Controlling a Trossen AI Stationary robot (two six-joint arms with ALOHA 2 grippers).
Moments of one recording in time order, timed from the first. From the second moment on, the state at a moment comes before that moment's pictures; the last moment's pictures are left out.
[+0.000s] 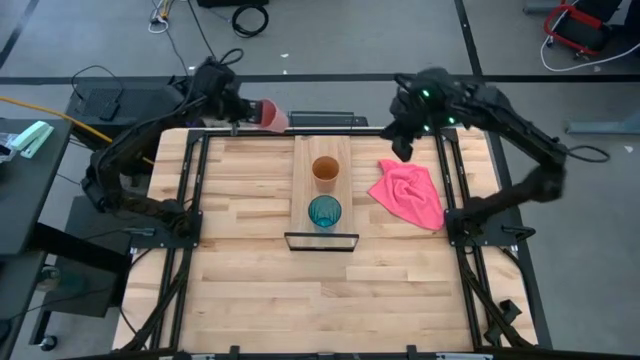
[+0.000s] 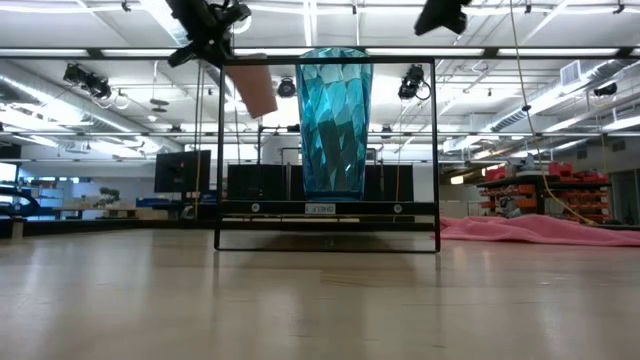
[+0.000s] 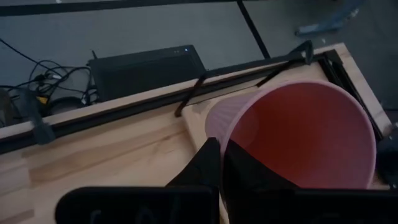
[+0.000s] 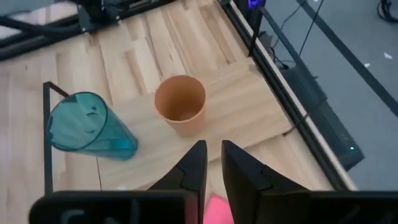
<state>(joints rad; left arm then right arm) 0.75 1.34 1.52 -0.94 0.00 -0.51 -0.48 1.33 1.71 -1.17 -0.17 -0.02</state>
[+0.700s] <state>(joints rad) 0.65 1.89 2.10 -1.14 0.04 -0.40 -0.43 0.86 0.90 -0.69 -0.17 0.33</state>
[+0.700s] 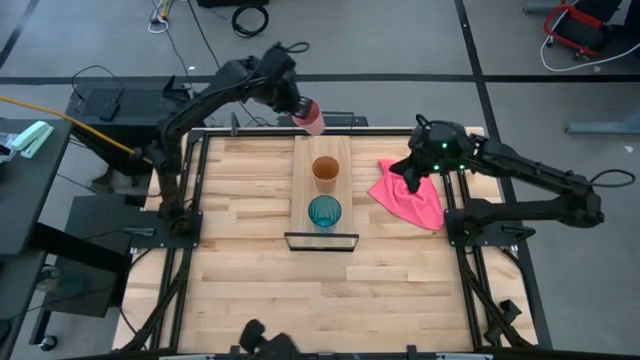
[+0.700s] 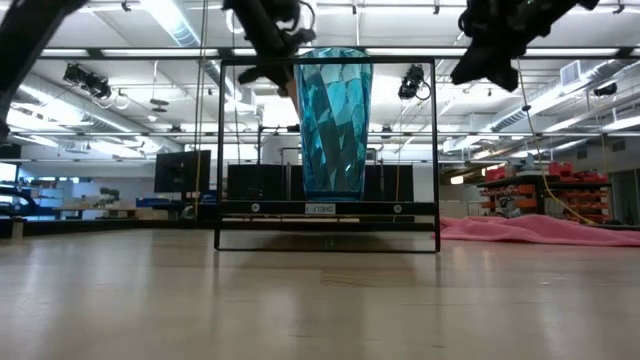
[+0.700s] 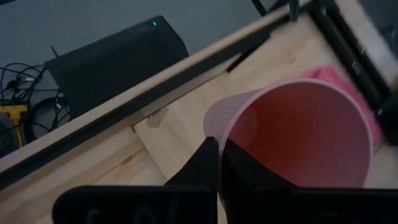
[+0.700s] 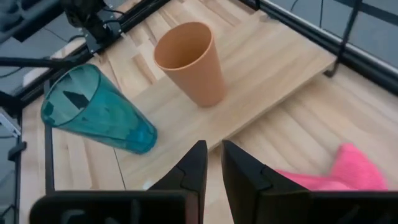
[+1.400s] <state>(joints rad) 0.62 2.16 2.17 -1.13 0.09 -0.30 -0.43 0.95 0.80 -0.52 -0.17 0.42</state>
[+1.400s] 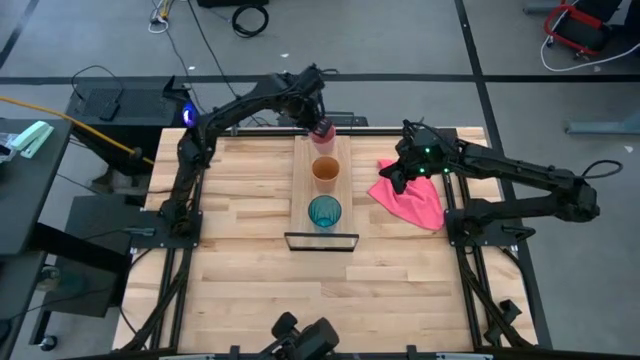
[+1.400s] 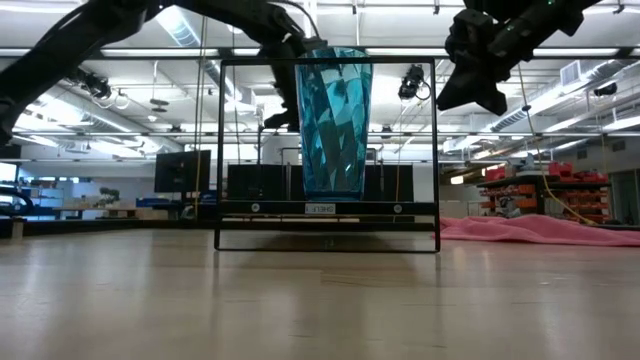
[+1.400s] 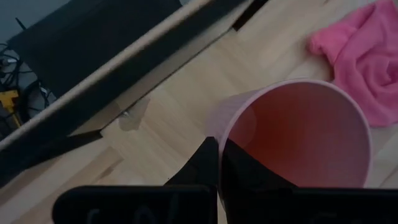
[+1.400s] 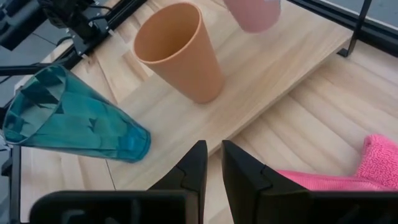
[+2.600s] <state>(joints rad) 0.60 2.22 2.17 -1.12 0.05 -0.26 -0.43 0.95 0.80 -0.52 -0.16 0.42</state>
